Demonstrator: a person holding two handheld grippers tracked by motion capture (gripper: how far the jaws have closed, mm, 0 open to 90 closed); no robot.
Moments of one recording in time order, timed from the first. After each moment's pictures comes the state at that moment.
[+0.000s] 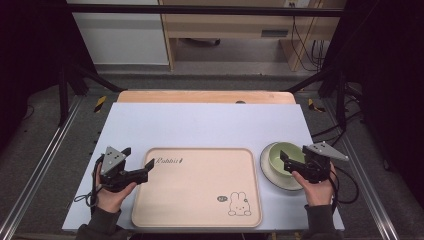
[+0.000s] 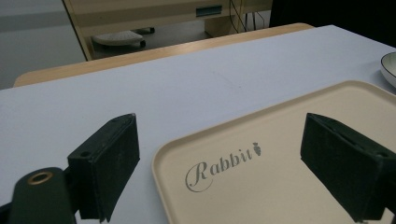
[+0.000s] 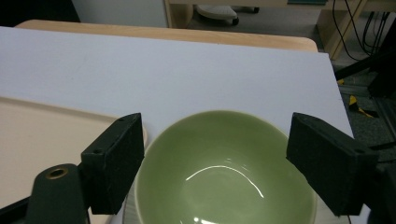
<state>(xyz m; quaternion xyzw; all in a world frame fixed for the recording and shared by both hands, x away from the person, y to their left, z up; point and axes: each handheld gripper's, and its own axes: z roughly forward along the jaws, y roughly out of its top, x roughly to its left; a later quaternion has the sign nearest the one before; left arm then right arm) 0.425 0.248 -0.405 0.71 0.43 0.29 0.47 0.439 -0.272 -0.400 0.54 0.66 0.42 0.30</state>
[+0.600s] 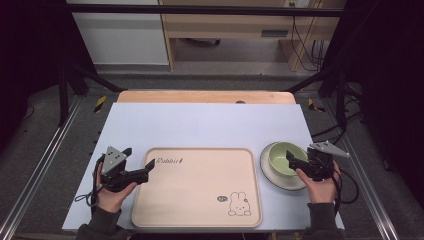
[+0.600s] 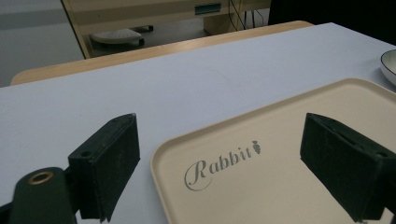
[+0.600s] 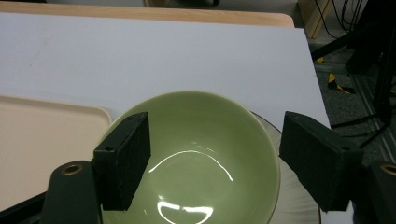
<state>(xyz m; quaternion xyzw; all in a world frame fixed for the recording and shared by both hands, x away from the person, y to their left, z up) 0.426 0.248 -0.406 0.71 0.43 0.29 0.47 0.449 -0.285 -0.409 0.58 0.66 0.38 0.30</state>
